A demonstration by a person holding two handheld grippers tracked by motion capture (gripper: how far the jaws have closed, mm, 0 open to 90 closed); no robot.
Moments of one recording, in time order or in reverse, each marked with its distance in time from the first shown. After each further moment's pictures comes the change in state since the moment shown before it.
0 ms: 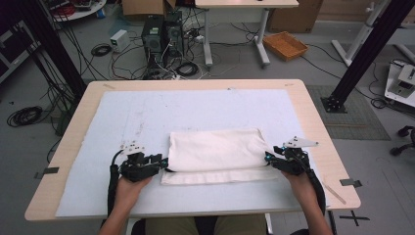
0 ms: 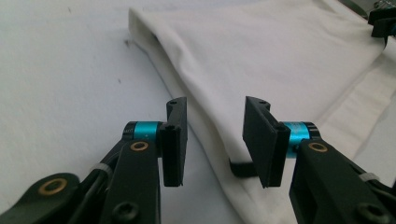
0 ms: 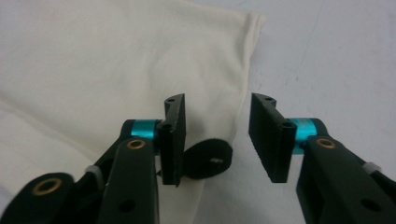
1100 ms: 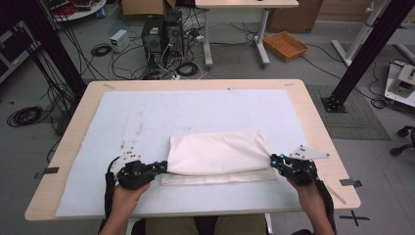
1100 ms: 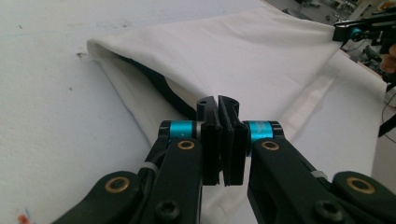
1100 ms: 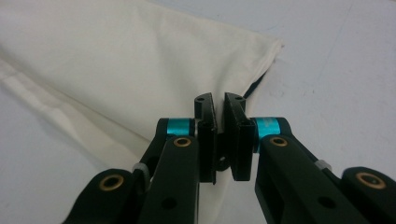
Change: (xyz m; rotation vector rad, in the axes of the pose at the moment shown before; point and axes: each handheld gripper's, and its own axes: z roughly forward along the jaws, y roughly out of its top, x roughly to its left) left arm -0.019 -0.009 -0.023 -0.064 -0.131 0.061; right arm 0.015 -0.012 -0.038 -0.092 0.071 -0.098
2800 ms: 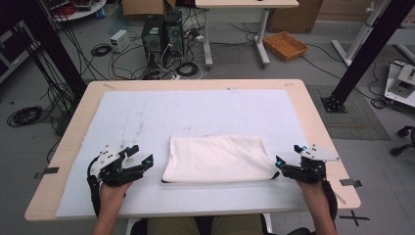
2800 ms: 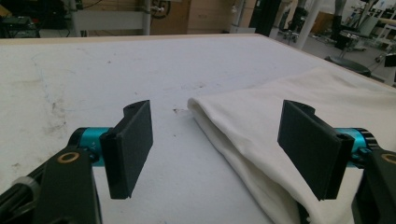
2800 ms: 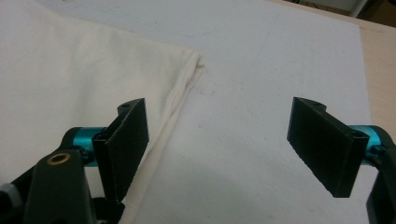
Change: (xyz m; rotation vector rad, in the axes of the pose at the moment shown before) left arm 0.034 -0.001 -0.027 -0.256 0.194 0.094; right arm -0.026 -0.014 0.000 -0.067 -0.175 0.022
